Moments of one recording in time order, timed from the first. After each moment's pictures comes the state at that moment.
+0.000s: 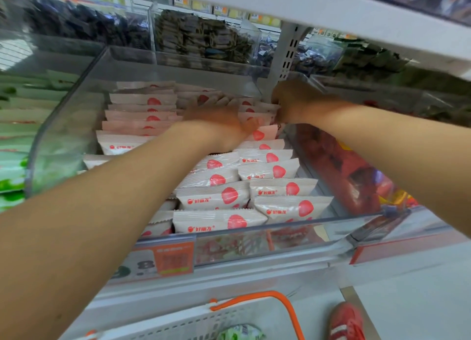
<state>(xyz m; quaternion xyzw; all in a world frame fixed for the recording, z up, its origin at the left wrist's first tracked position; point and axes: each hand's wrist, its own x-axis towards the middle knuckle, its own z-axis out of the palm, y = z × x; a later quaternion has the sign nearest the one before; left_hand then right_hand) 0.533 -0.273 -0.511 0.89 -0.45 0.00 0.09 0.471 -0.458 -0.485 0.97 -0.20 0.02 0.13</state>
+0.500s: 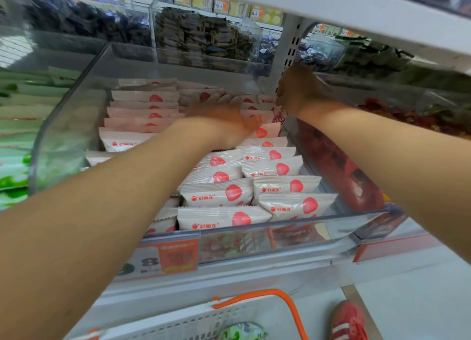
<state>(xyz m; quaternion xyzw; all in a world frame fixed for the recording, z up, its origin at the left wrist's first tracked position) 0.538 -0.276 -0.513 0.89 -0.45 -0.01 0.09 0.480 -0.458 -0.486 0.95 -0.28 0.15 0.05</state>
